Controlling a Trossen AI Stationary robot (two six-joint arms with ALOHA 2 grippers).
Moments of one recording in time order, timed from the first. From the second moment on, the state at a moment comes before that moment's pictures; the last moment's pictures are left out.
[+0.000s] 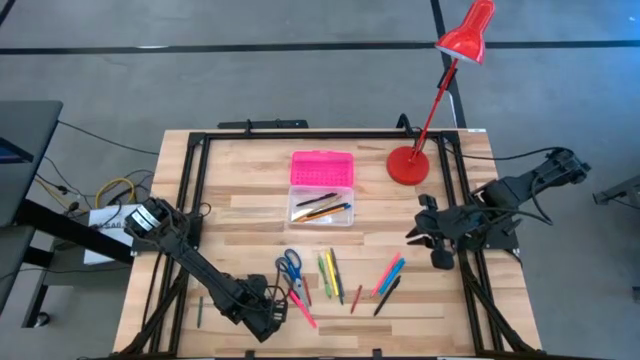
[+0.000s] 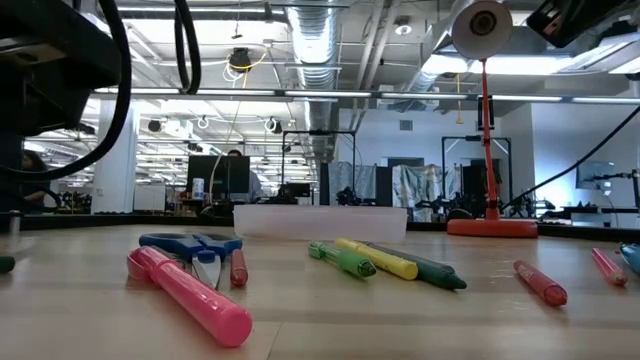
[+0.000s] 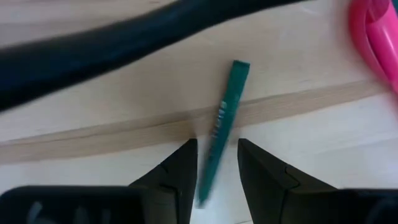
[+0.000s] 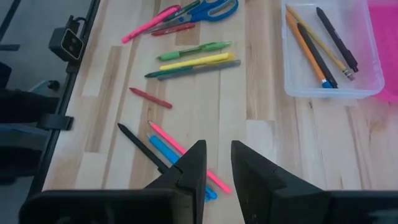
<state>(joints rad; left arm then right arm) -0.73 1.92 1.14 -0.59 -0.05 -2.17 0.47 0.90 0.93 -0.90 0.16 0.32</state>
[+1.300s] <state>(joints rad) -0.73 1.92 1.14 -0.66 -0.19 -1.08 0.50 0.90 0.93 -0.88 0.20 0.33</state>
